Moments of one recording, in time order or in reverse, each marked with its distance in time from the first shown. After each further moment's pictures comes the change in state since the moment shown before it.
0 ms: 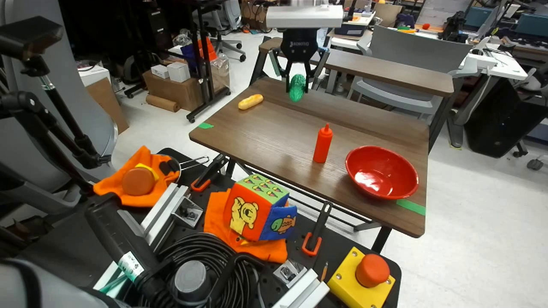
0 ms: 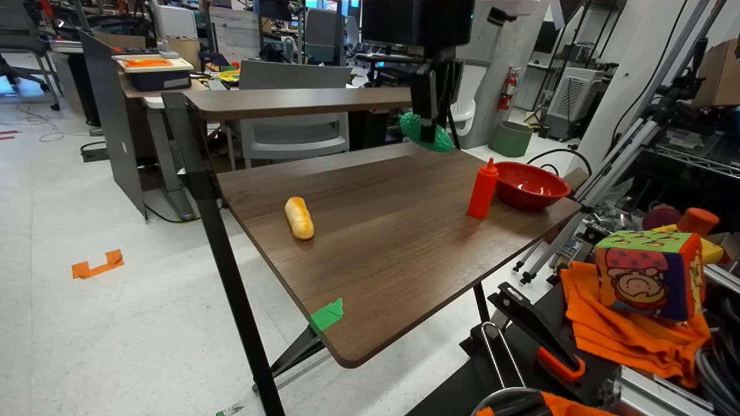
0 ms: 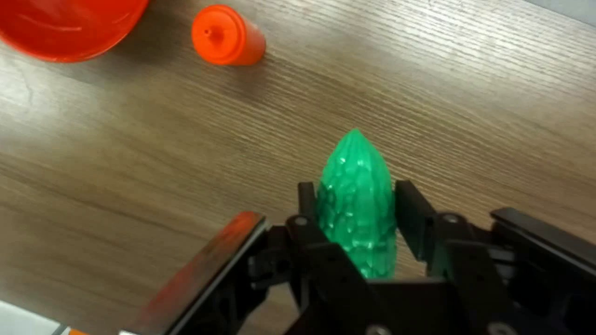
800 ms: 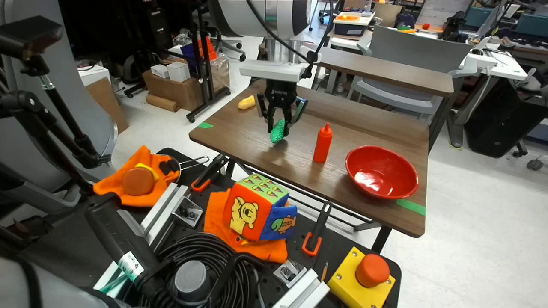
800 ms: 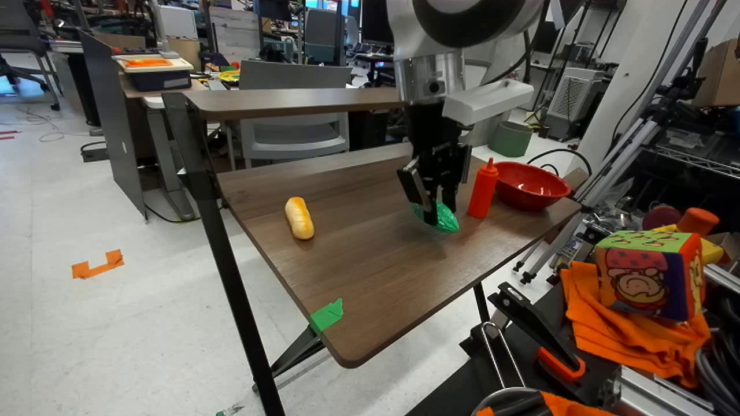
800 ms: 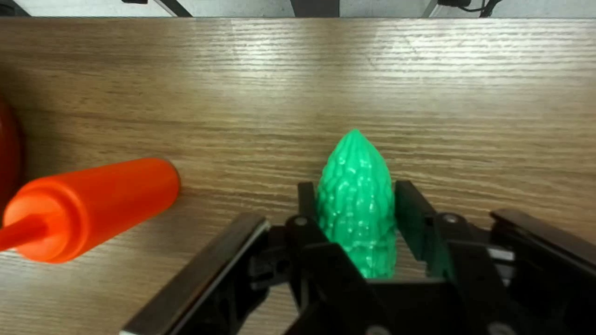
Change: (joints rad) arm 0.049 0.187 -0.014 -0.006 0.005 0.003 0.351
